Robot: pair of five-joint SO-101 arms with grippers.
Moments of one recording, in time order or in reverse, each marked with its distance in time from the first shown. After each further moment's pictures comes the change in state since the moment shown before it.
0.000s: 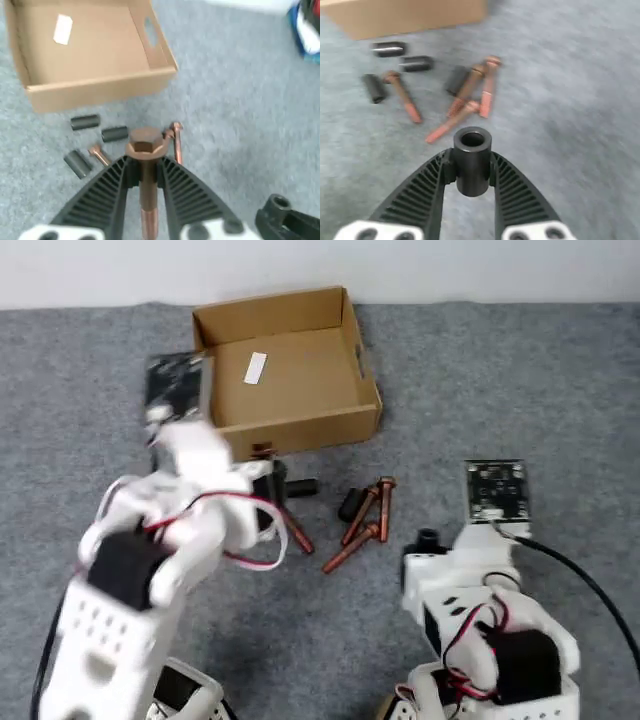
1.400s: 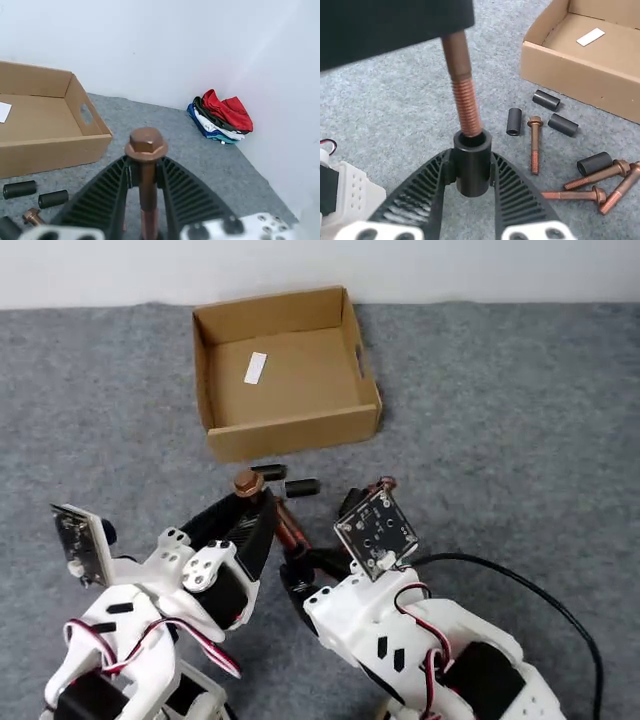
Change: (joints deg) left arm 6.6 -42.1 30.9 -20.0 4.7; right arm -34.1 -3.1 6.2 -19.4 0.6
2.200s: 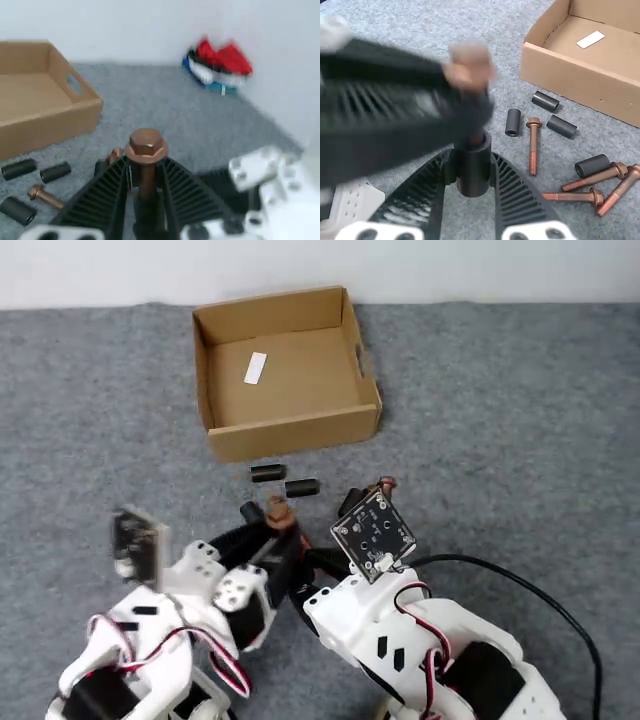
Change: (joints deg) left arm 9.0 0.1 3.2 6.9 -10.7; right arm 0.0 0.0 0.0 0.0 1.1
